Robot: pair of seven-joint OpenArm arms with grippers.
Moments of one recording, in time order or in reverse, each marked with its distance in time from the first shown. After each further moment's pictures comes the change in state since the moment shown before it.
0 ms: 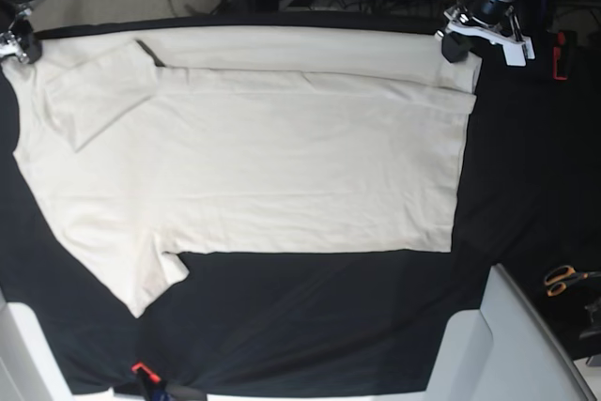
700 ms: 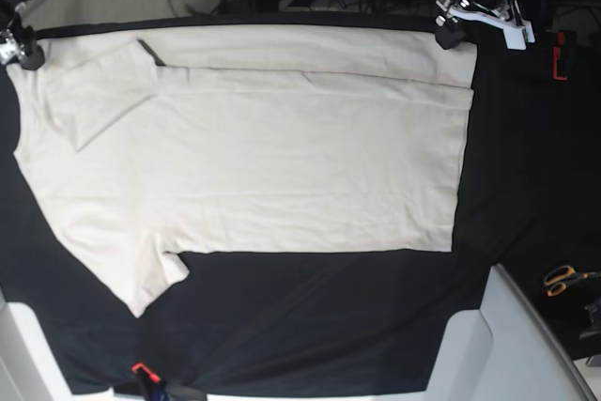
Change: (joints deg) left arm 2.4 0.5 -2.0 -1.7 0.0 0.0 -0.2; right arm -1.0 -0.2 0.3 0.2 1.1 0.2 -0.5
